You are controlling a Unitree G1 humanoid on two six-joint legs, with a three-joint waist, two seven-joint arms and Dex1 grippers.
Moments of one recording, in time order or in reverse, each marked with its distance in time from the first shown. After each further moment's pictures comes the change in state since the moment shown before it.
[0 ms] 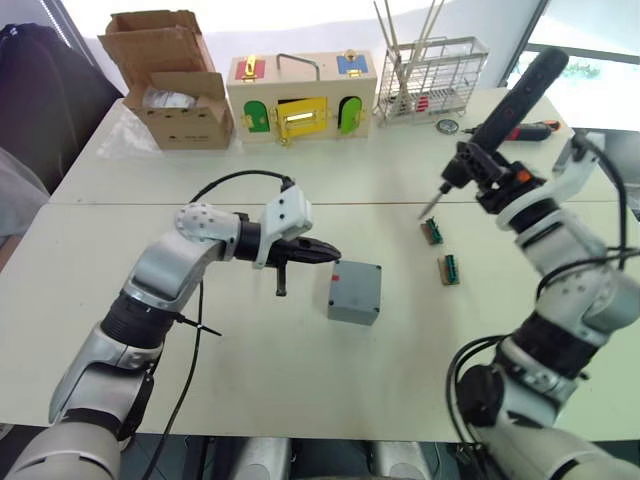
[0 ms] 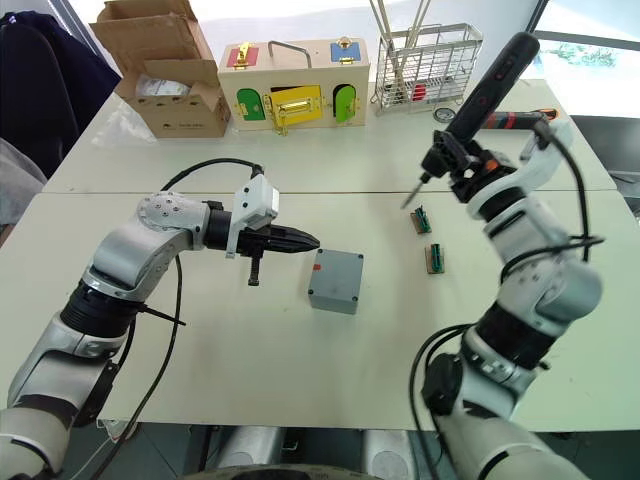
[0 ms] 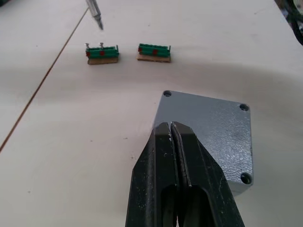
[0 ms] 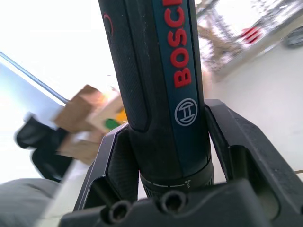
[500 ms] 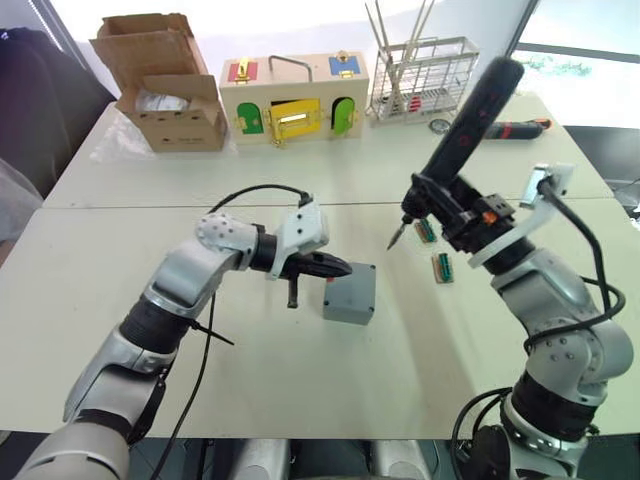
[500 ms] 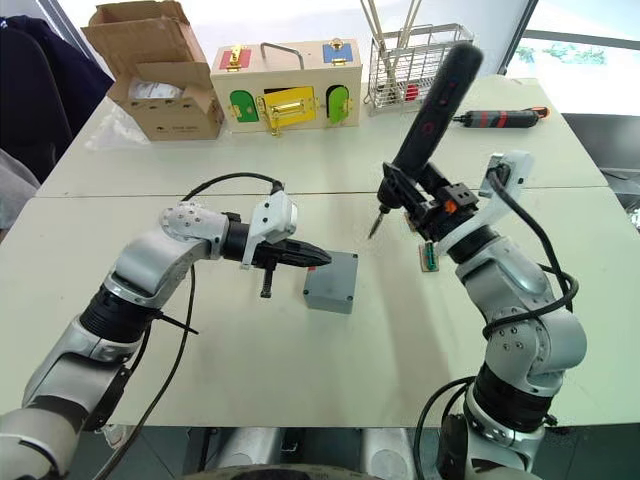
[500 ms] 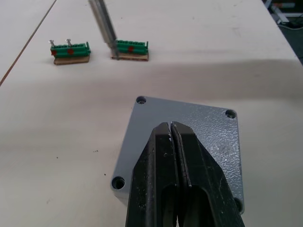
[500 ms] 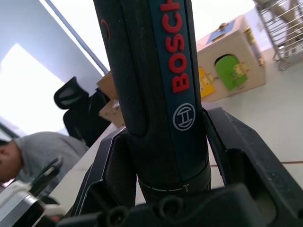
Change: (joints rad) left arm 0.029 -0.071 -0.069 0.009 0.068 -0.001 0.018; right arm 0.282 -0.131 0.274 -0.202 0.191 -0.104 0.011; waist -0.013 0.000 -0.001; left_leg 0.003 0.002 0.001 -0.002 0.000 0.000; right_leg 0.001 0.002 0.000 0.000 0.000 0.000
